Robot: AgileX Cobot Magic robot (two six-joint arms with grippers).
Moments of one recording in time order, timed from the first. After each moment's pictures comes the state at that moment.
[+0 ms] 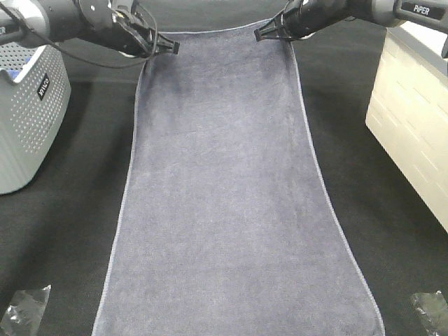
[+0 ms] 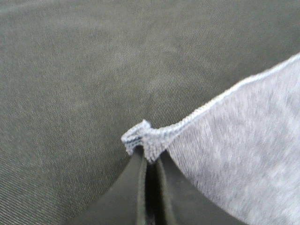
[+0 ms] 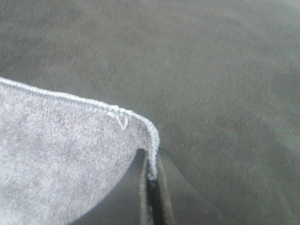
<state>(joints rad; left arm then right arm) -0.23 2.54 -2.20 -0.34 0.30 0.38 0.22 2.48 -2.20 0.05 0.31 -0.29</state>
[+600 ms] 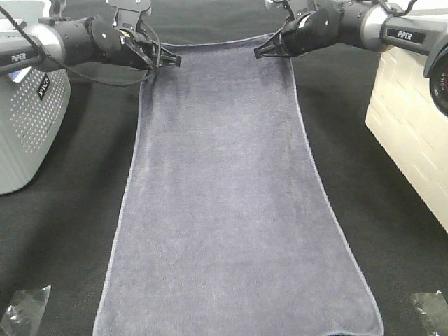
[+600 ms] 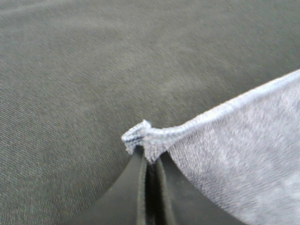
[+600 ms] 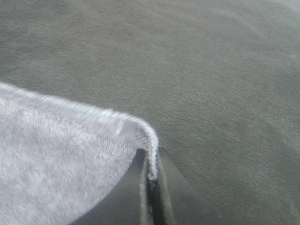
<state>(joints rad) -0.23 2.63 -2.23 -0.35 0.16 0.39 0.21 2.57 -2.20 0.03 0.18 -0.29</state>
